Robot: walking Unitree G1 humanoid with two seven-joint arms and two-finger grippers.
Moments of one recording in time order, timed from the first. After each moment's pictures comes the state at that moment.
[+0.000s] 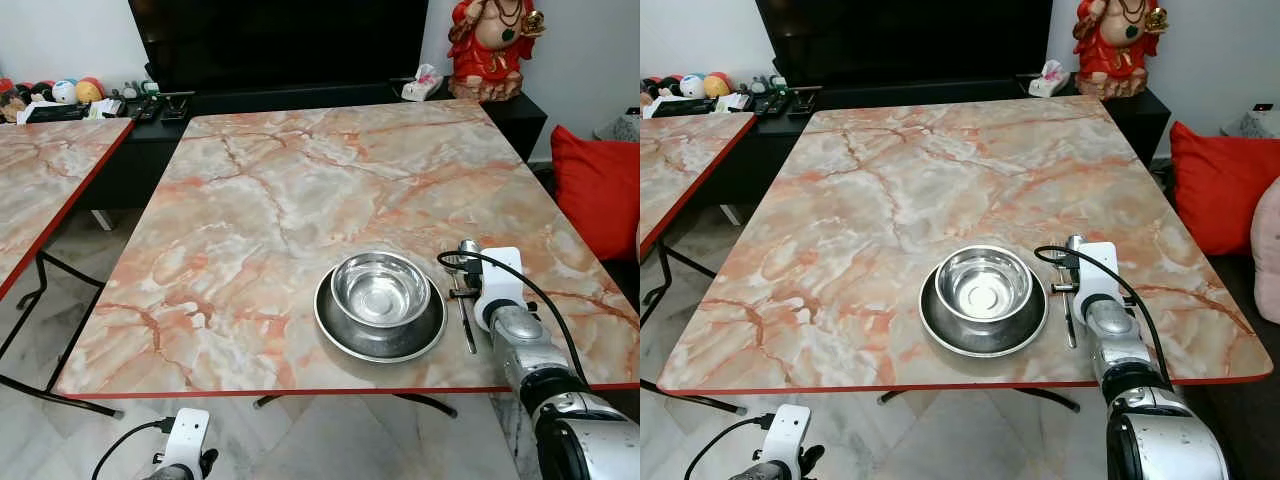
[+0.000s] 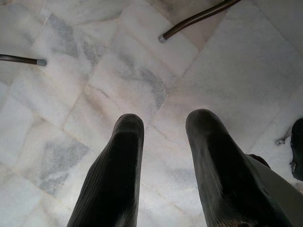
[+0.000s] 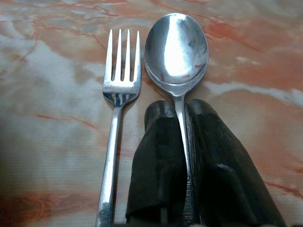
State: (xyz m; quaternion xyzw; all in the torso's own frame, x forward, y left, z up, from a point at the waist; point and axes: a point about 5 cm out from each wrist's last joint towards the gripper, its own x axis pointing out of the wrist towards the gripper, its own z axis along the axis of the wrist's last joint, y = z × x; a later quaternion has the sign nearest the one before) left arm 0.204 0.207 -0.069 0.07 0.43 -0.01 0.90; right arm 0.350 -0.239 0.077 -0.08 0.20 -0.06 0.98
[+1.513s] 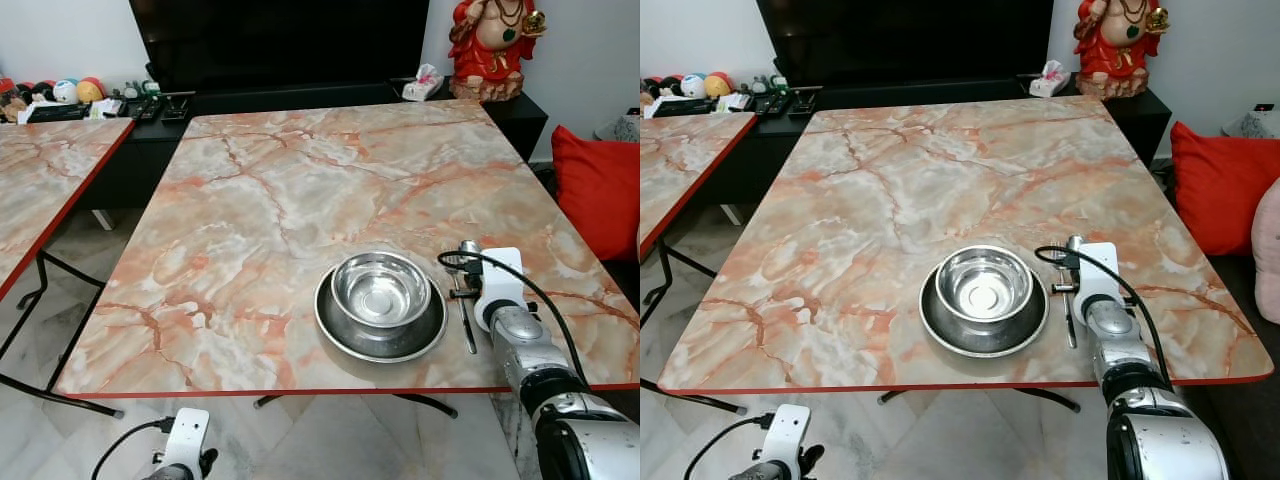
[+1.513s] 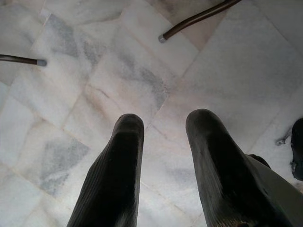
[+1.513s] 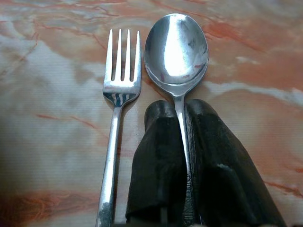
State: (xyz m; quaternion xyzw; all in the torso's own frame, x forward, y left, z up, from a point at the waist) left arm 0.204 0.207 -0.069 0.07 0.43 -0.01 0.90; right arm 0.350 -0.239 0.077 -0.08 0.20 -0.06 0.98
